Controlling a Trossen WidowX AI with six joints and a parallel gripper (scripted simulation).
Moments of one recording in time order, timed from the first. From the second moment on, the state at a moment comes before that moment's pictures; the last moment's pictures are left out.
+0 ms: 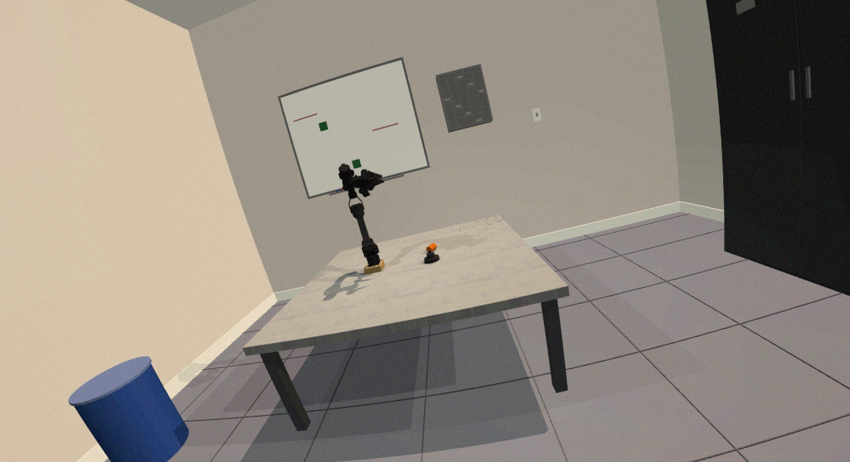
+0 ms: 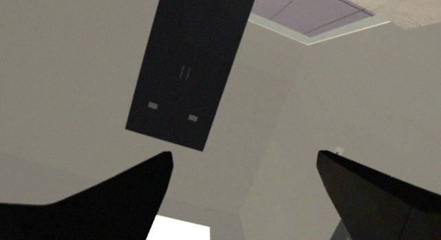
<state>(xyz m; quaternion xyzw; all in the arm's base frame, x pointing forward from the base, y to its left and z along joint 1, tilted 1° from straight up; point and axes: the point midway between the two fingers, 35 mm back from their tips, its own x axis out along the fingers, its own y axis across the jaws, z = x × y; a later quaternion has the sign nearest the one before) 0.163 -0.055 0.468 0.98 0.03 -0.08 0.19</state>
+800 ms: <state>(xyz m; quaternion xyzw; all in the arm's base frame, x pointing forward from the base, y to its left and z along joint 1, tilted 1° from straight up) 0.285 -0.090 0.342 0.69 0.35 -0.16 0.62</state>
